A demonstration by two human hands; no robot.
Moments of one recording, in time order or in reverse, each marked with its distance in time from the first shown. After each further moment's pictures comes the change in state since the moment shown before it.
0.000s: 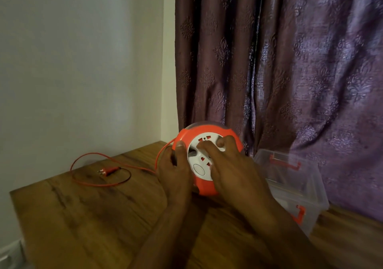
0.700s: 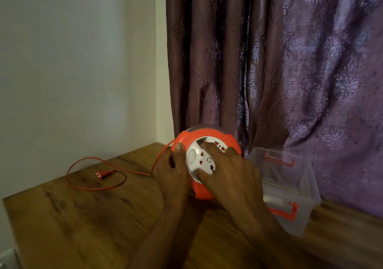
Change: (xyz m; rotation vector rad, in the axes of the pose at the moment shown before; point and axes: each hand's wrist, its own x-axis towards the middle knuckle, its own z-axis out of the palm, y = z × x) left_hand -0.008 0.007 0.000 0.048 -0.095 0.047; right_hand -0.001 0.006 0.019 -0.038 0.198 0.167
